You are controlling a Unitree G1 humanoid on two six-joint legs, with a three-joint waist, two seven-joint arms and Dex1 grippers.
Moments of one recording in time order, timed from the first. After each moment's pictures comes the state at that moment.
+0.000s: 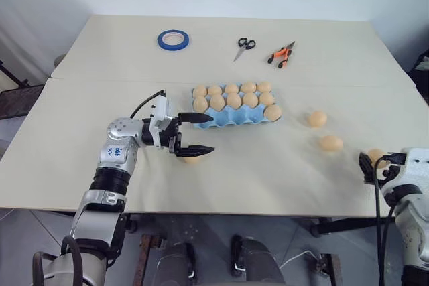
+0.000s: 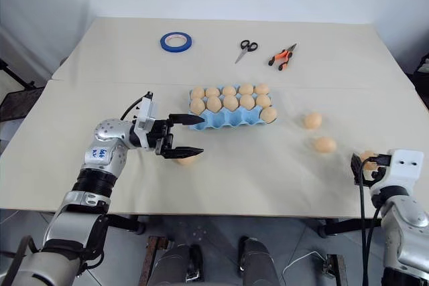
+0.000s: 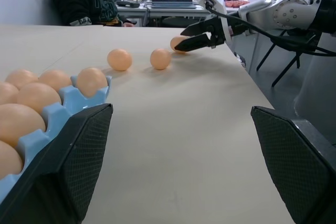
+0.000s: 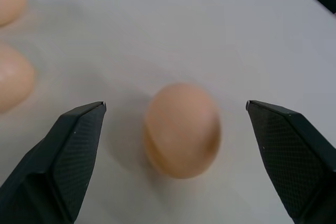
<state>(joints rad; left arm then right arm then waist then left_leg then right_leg) -0.74 0.39 -0.02 0.54 -0.38 -0.03 -1.40 -0.01 -0.49 -0.54 -0.03 0.31 0.41 0.26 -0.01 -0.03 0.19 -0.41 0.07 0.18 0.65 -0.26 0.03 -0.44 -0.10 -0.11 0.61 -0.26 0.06</state>
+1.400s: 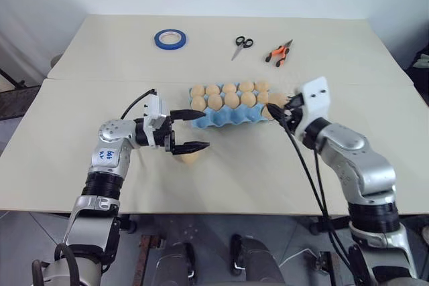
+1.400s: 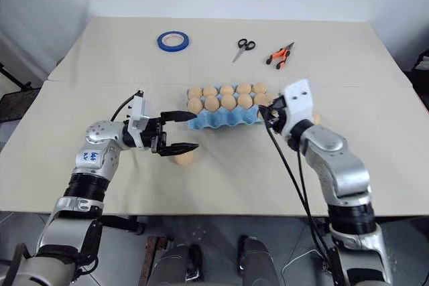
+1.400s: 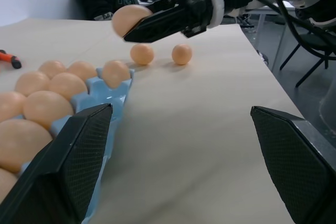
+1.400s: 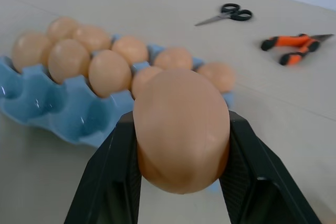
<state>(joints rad) -0.69 0.43 0.01 0.47 -0.38 0.00 -1.31 -0.54 -0.43 0.02 -0.19 0.33 0.69 0.32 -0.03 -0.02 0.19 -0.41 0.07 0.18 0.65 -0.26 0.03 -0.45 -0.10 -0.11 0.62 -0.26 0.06</state>
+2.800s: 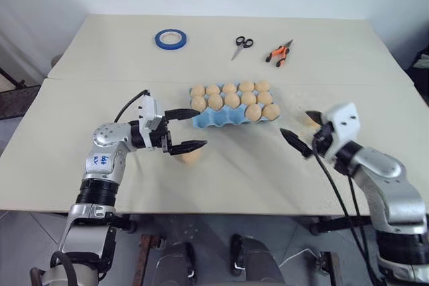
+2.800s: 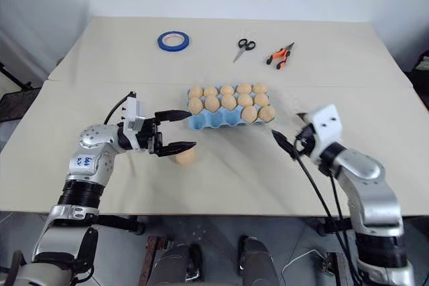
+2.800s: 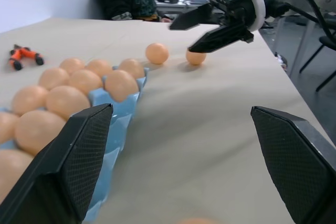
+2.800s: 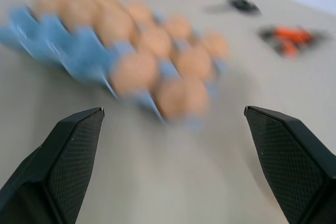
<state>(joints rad) -0.64 0.44 0.03 0.38 -0.39 0.03 -1.24 -0.15 -0.58 -0.26 -0.30 0.31 0.48 0.59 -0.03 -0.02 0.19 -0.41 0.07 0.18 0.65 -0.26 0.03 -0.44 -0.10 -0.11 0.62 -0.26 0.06</state>
